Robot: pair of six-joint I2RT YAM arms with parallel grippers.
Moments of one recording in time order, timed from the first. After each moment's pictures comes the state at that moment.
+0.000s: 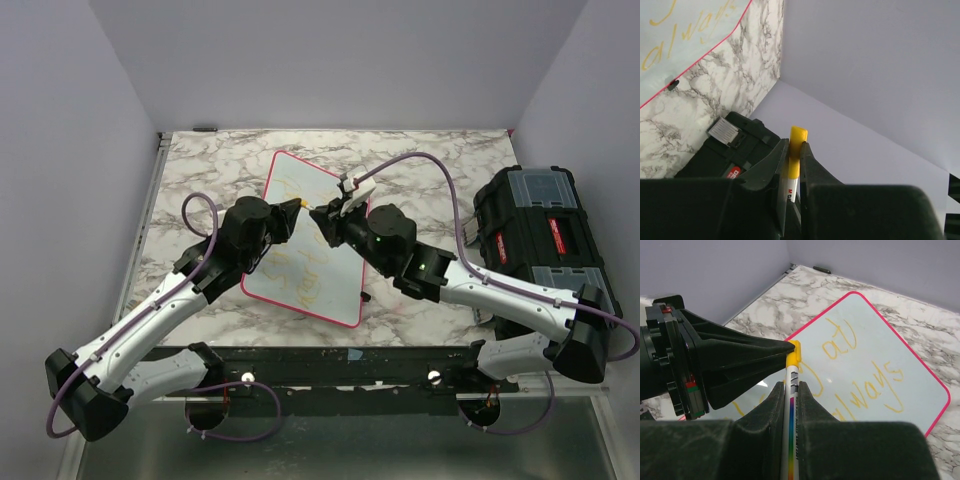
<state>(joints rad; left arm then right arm) -0.72 1.01 0.98 -0.43 -0.35 -2.05 1.05 1.32 1.08 0.17 0.35 0.15</state>
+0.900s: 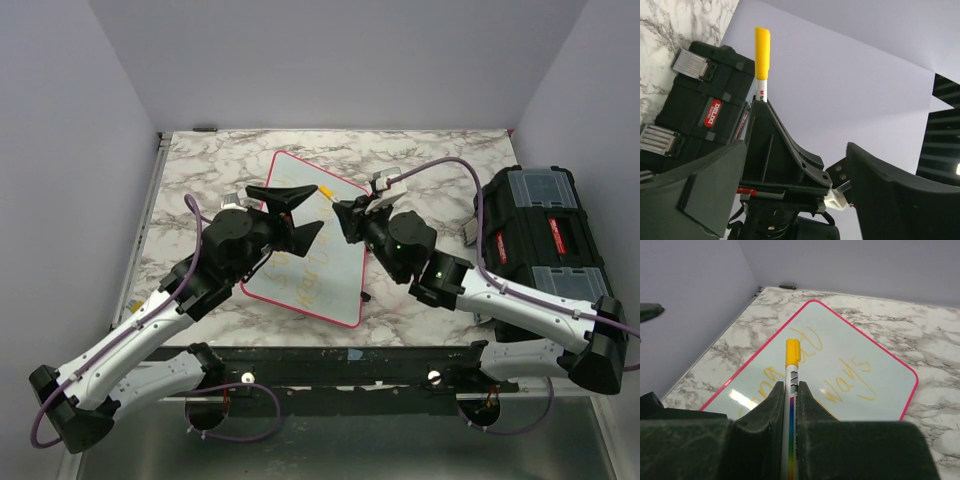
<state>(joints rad) -0.79 0.90 0.94 -0.22 -0.18 -1.92 1.05 1.22 1.00 0.21 0.52 0.22</state>
